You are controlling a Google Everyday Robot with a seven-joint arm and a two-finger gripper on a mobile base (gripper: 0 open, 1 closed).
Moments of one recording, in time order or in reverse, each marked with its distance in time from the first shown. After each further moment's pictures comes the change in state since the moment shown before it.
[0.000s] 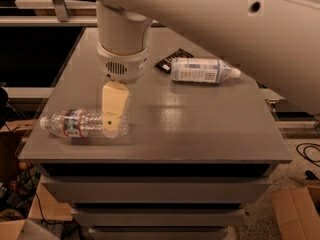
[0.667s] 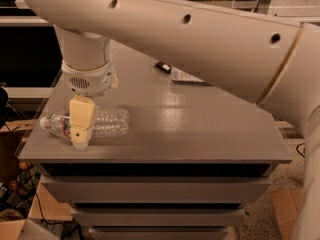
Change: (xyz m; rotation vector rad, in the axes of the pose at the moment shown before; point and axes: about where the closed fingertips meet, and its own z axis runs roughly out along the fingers) arm -0.052 0.017 0.037 -0.029 0.048 0.014
